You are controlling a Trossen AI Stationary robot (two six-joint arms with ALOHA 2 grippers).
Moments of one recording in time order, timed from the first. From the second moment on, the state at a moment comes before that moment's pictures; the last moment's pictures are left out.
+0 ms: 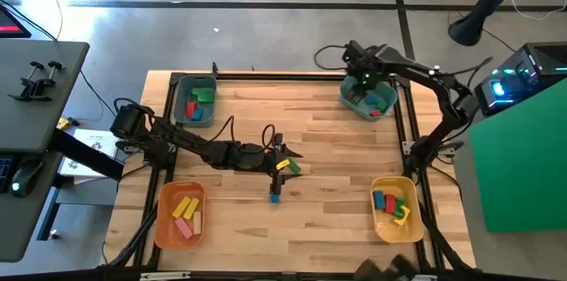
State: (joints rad) left arm -0.19 1.70 0.88 0.52 -0.22 0.11; right arm -0.79 1.63 1.30 -1.13 0.22 -0.02
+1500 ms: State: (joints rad) left arm -0.21 1.70 0.88 0.47 -0.36 0.11; right arm -0.67 1.66 1.23 -0.67 0.25 -0.03
